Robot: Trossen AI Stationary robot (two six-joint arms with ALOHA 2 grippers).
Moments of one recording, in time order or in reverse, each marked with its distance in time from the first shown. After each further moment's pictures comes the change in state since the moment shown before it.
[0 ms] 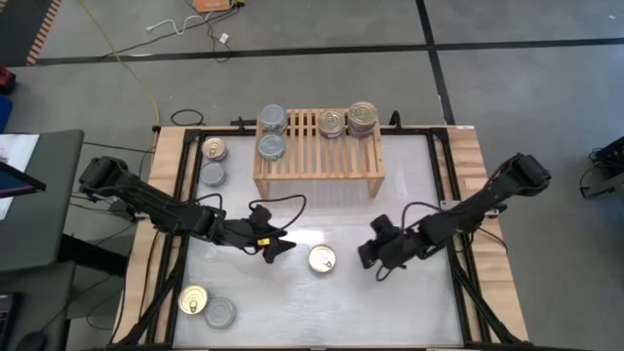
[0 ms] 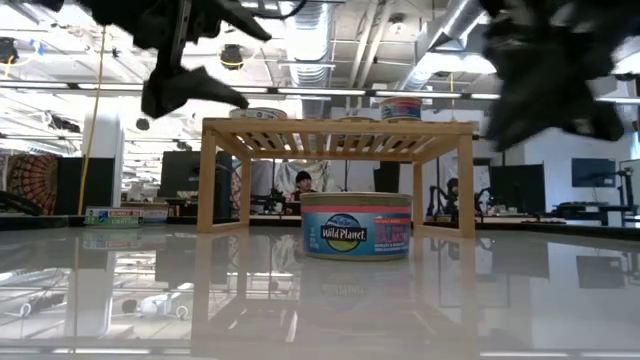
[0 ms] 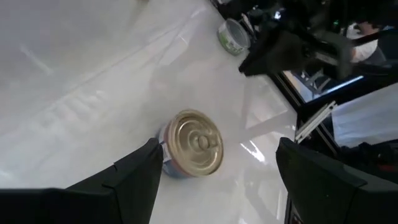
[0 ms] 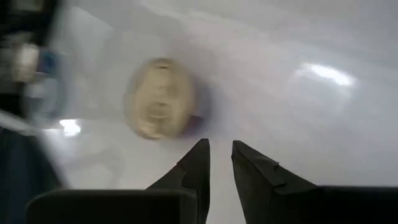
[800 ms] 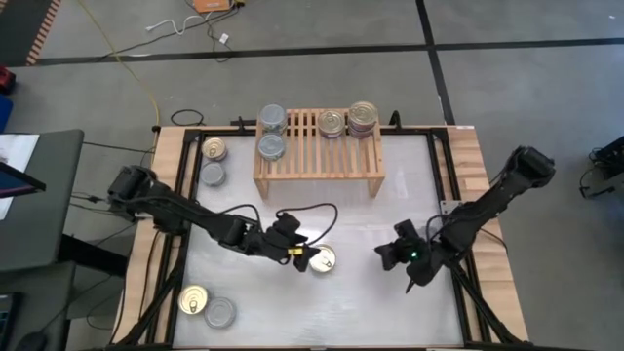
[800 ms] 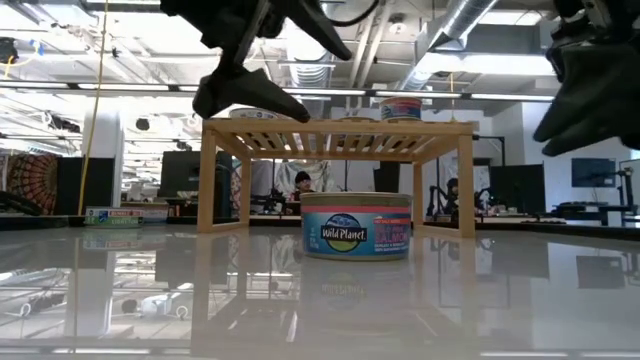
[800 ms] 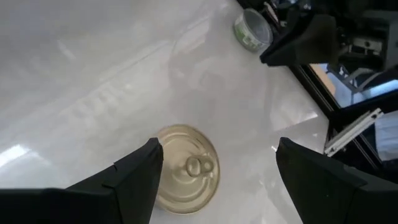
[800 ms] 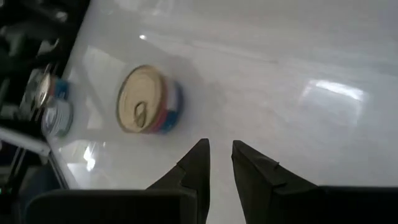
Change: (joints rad) left arm 0.009 0.324 0.328 -0.144 -0.028 -0.035; right arm 0.208 -0.129 -0.177 0.026 0.266 0.241
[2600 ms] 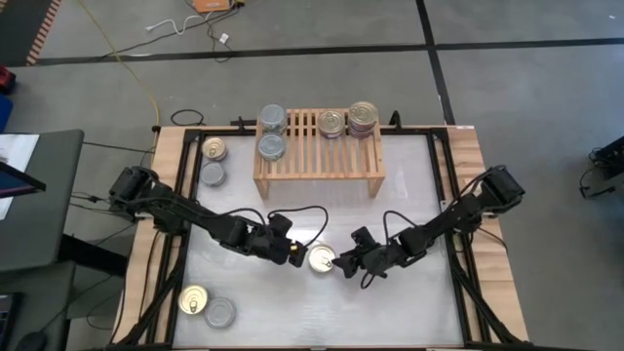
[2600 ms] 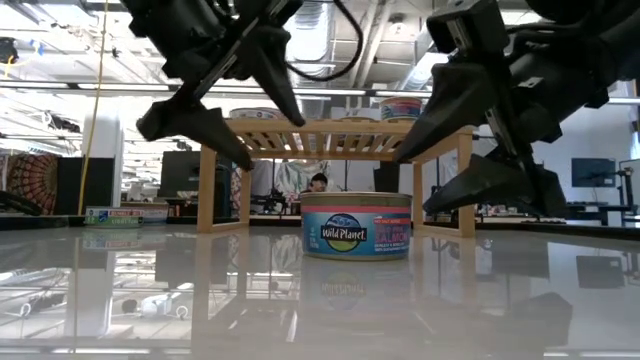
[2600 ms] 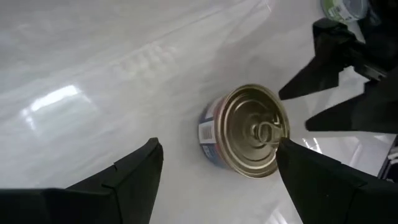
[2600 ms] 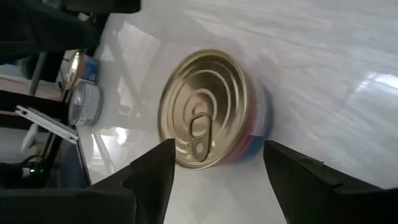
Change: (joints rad) left arm -0.001 0.013 -0.002 -0.261 0.031 -0.258; right arm -0.249 0.437 0.088 0.647 -0.249 -0.343
